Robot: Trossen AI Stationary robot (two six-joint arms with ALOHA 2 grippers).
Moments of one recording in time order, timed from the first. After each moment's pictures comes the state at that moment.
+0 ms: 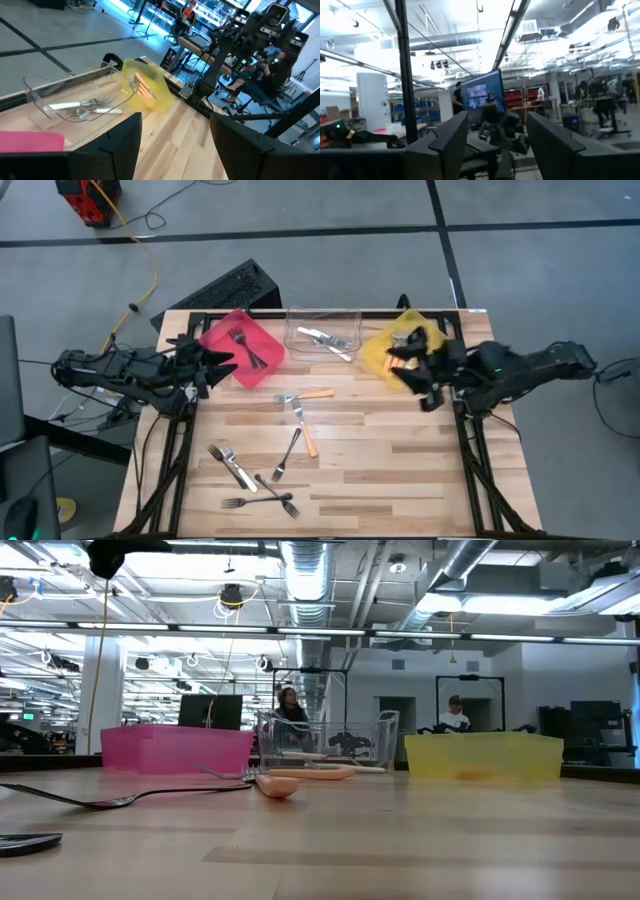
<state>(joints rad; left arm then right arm) -0.22 0.51 0.79 -0.52 -0.56 -0.63 0.19 0.88 0.76 0.60 0.19 0.06</state>
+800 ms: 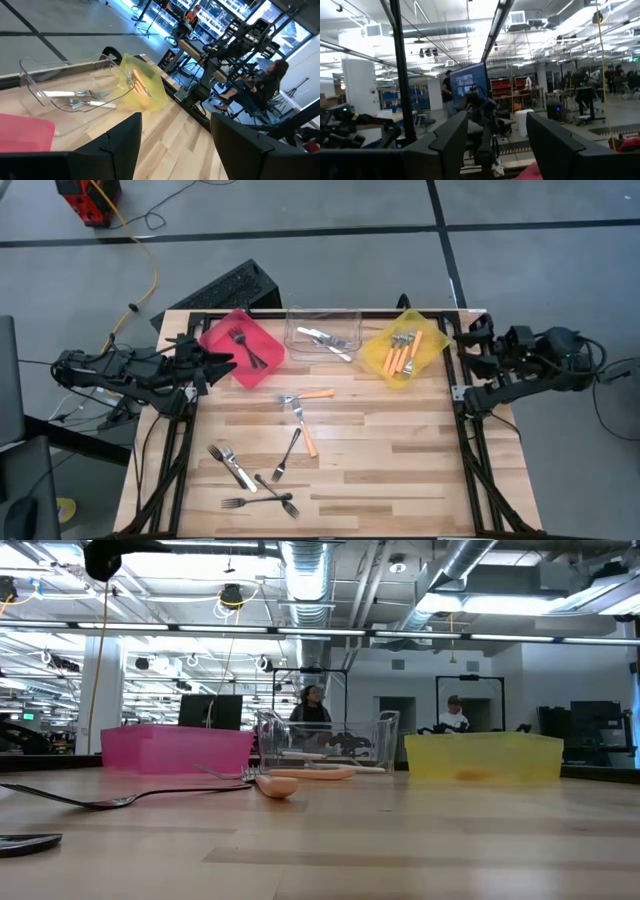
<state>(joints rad) -0.21 0.50 0.79 -0.53 -0.56 -0.76 0.20 0.28 0.76 -0.09 0.24 0.04</state>
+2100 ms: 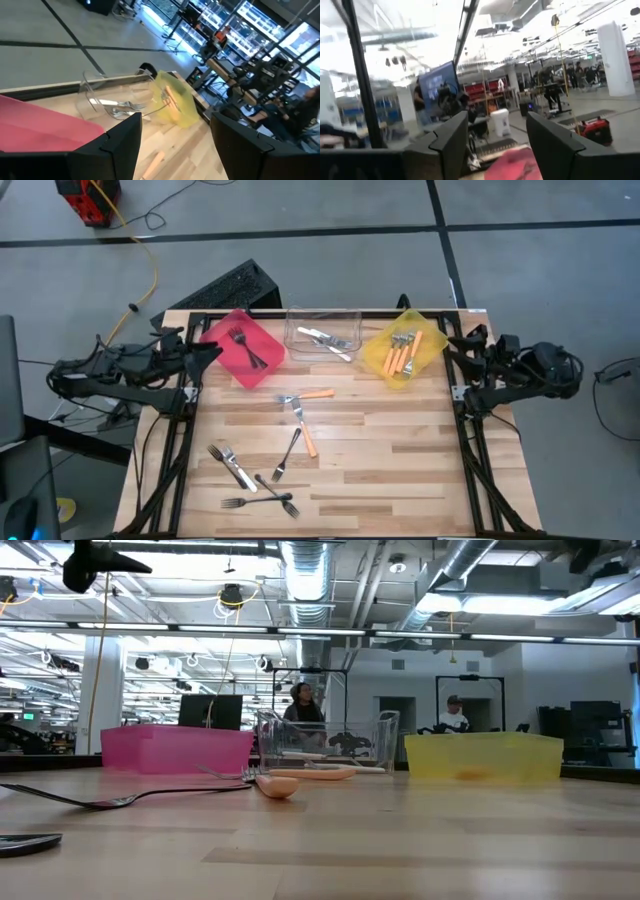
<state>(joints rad) -0.11 0.38 0.79 -0.68 -0.64 -0.79 0.19 0.04 0.51 -0.07 0.42 0.06</state>
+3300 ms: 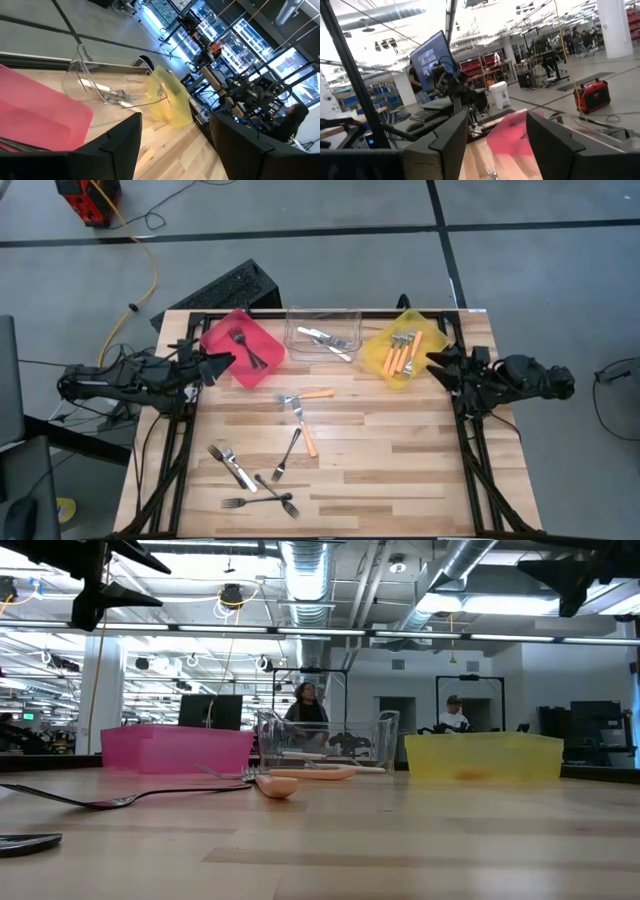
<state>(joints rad) -0.11 0.31 0.53 -0.44 -0.64 -0.92 0.19 0.00 0.33 -0.07 0.45 0.22</state>
